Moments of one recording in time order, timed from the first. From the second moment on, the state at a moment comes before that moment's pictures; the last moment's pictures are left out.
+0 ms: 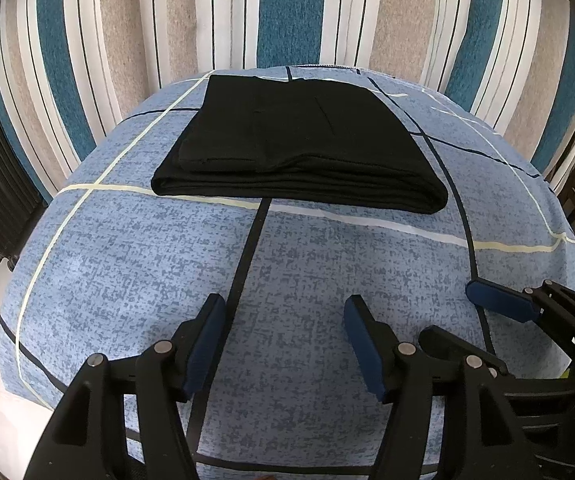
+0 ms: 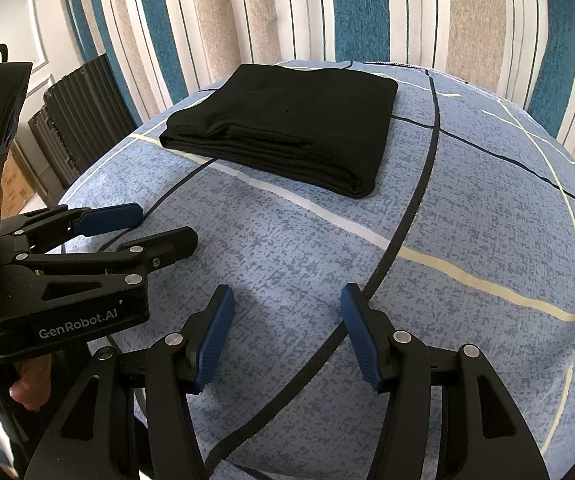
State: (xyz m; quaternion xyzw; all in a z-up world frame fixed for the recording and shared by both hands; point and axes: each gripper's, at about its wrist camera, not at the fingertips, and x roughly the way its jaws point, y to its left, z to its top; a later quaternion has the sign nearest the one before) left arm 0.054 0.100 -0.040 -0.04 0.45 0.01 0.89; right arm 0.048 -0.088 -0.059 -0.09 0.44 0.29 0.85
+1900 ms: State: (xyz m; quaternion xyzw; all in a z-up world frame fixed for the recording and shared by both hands) left arm 0.056 0.099 -0.041 -0.04 0.45 0.02 0.89; right arm 0.048 -0.088 -0.059 -0.09 0.43 0.29 0.85
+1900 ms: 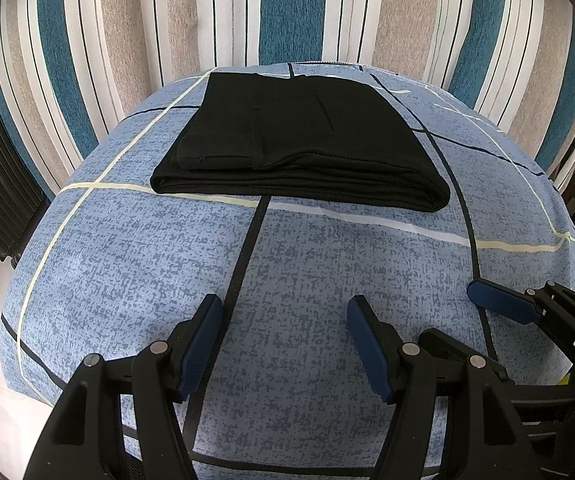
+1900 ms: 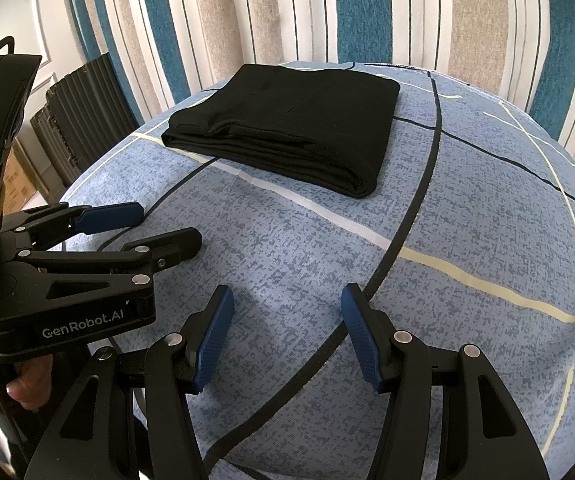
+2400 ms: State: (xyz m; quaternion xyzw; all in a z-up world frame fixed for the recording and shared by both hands) left arm 0.057 0.099 -0.040 -0.04 0.45 0.02 0.89; right arm 0.048 -0.087 -0.059 -0.09 0.43 0.29 0.85
